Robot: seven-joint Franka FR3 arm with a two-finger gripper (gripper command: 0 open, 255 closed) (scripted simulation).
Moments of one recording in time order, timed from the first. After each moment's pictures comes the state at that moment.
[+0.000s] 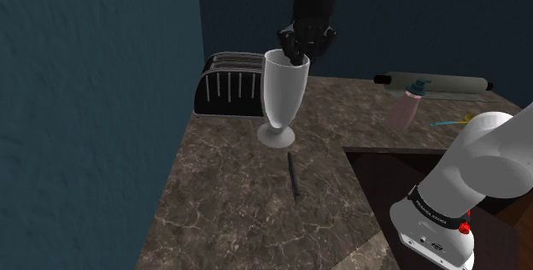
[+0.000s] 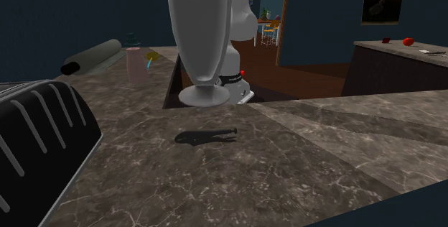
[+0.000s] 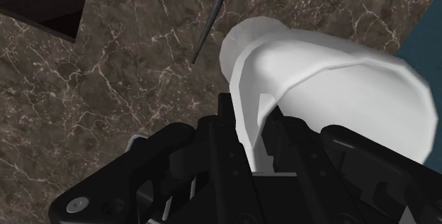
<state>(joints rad) 0.07 -0.36 0.39 -2.01 0.16 1.64 0.72</state>
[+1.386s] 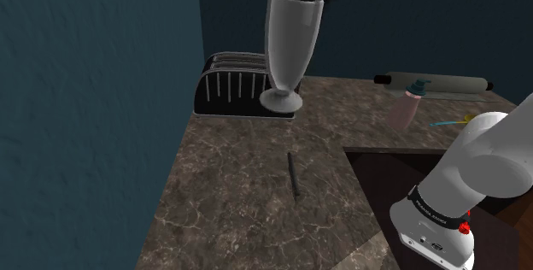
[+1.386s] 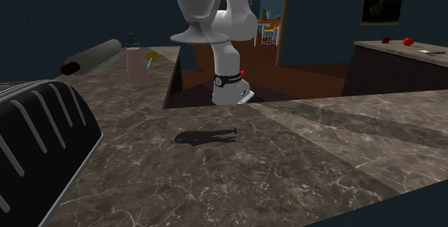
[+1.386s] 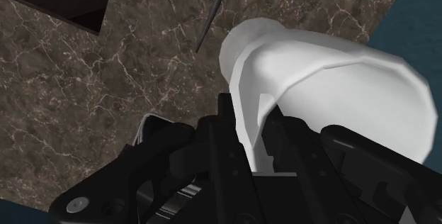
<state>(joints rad) 0.06 -0.27 0.39 -1.64 0.13 1.36 0.75</state>
